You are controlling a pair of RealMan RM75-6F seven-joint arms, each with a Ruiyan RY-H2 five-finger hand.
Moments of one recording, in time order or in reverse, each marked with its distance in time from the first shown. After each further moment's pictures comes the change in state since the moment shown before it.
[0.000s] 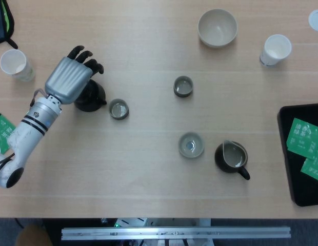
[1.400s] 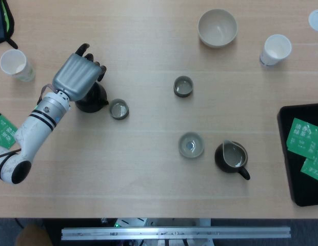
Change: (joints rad) left arm -0.076 0.099 -0.037 -0.233 -0.224 -0.138 0.336; right arm -0.010 -0.011 0.002 0.048 0.009 0.010 0.056
